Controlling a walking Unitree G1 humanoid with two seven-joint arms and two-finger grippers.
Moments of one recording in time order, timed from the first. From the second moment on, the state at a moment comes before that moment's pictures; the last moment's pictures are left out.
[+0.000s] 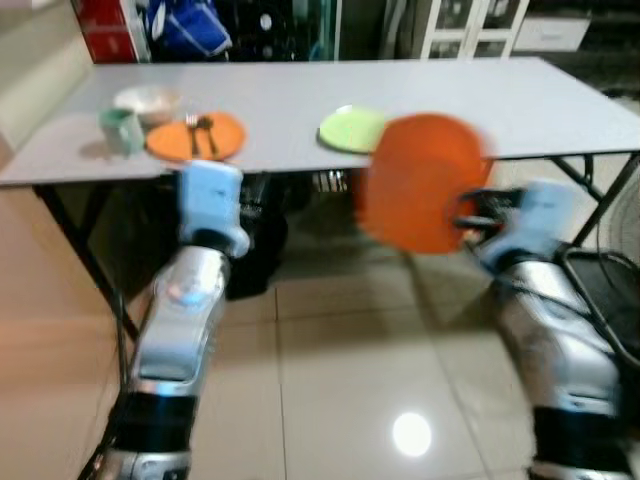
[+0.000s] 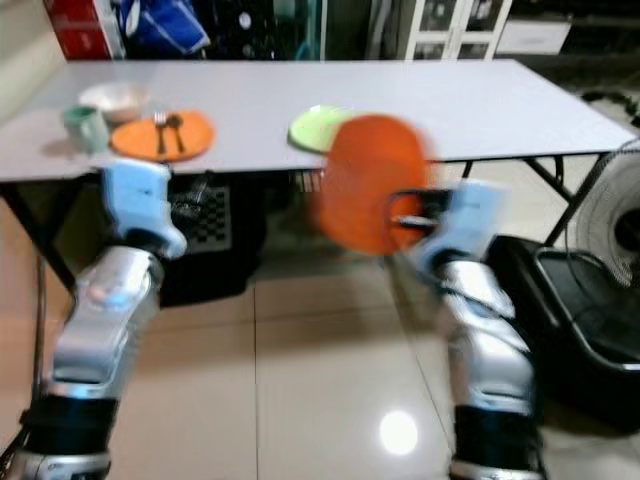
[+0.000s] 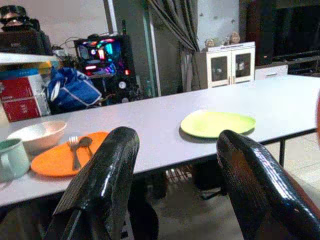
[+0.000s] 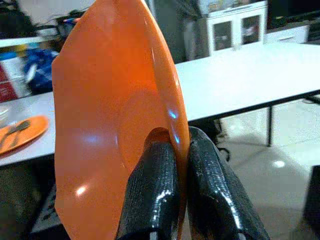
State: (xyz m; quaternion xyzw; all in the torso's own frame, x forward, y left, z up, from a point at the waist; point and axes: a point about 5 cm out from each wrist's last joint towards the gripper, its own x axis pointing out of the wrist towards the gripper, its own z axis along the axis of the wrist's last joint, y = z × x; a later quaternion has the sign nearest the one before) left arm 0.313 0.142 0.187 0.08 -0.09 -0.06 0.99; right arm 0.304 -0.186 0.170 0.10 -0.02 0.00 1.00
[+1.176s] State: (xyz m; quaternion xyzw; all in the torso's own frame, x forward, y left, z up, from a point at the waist) left arm 0.313 0.148 0.187 0.09 -0.09 -0.07 0.99; right arm 0.306 -0.174 0.167 0.11 -0.01 0.01 0.99
